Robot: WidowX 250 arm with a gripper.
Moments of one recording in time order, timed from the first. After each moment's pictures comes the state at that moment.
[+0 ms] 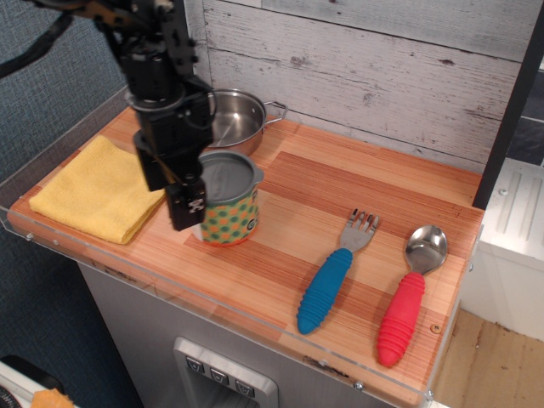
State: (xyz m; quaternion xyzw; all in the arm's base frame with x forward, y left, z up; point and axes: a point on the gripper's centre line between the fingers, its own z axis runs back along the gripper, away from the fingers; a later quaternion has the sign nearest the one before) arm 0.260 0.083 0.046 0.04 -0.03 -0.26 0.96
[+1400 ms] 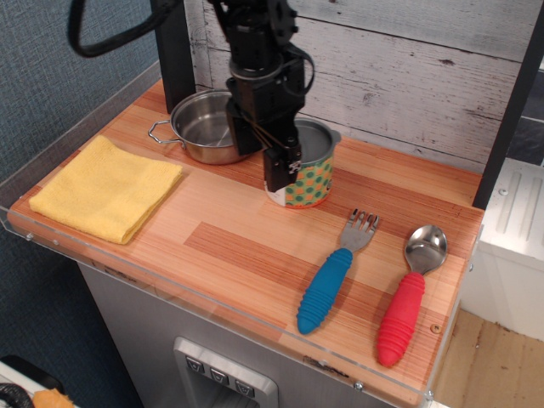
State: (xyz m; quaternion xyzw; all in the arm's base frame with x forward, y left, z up) arm 0.334 0.036 0.049 0.03 -0.08 -0.26 0.96
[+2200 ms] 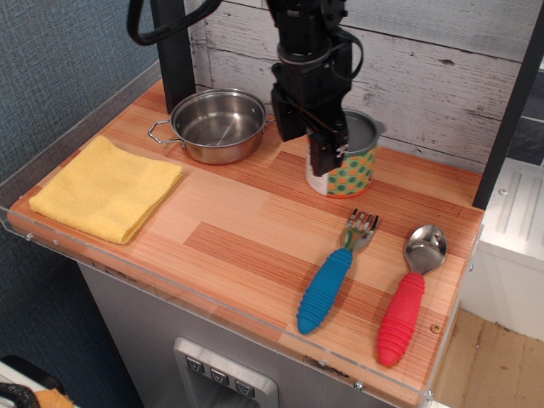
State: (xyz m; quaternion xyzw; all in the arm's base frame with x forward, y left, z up) arm 0.363 0.004 0.056 0.02 -0.11 -0.27 0.96
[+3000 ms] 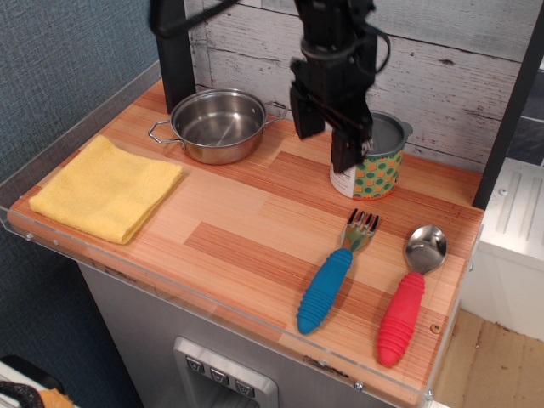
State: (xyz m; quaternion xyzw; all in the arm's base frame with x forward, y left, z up) arm 0.361 -0.007 0.071 0.02 -0.11 -0.25 0.96
